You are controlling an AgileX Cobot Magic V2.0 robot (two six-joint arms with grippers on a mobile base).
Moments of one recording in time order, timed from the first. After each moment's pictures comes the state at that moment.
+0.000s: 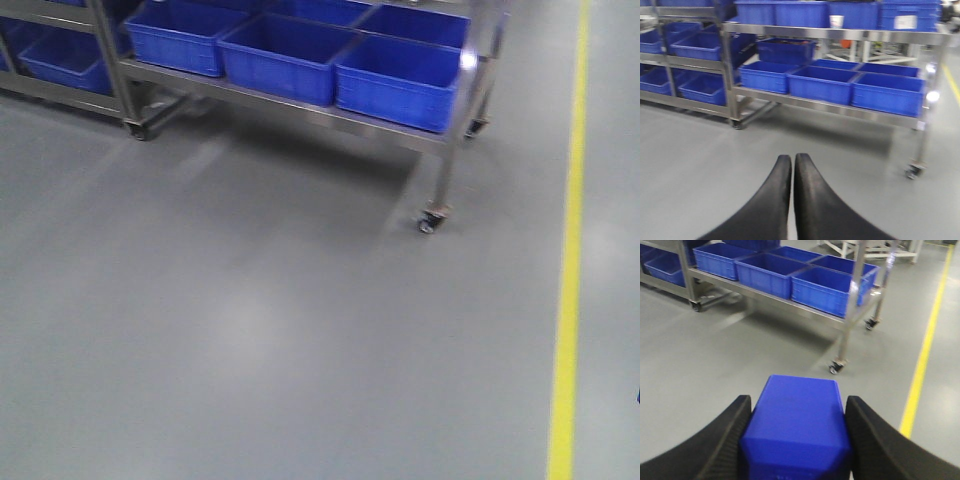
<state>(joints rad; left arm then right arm) 0.04 -0.01 0.03 -0.06 0.15 0.03 -0.09 0.10 -0.40 0.25 0.69 -0.33</state>
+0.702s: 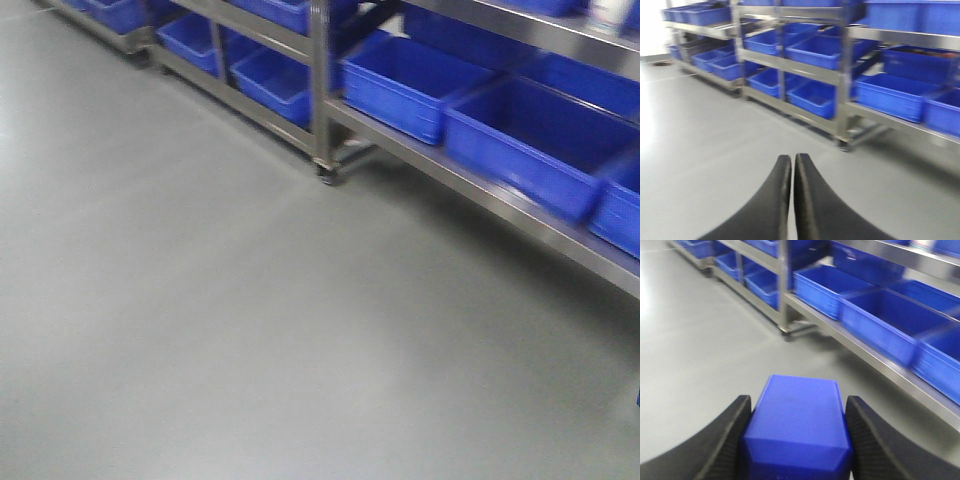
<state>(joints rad) 0.04 -0.01 0.03 -0.06 0.15 0.03 -0.09 0.10 -0.40 0.25 0.70 -0.33</state>
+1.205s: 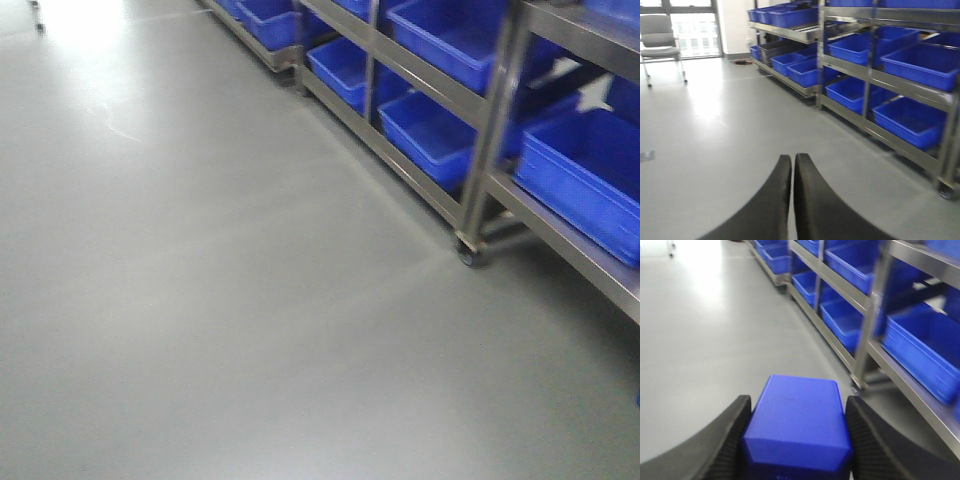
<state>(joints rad) 0.04 -0.01 0.03 -0.06 0.15 0.03 -0.09 0.10 -0.40 0.25 0.70 -0.33</state>
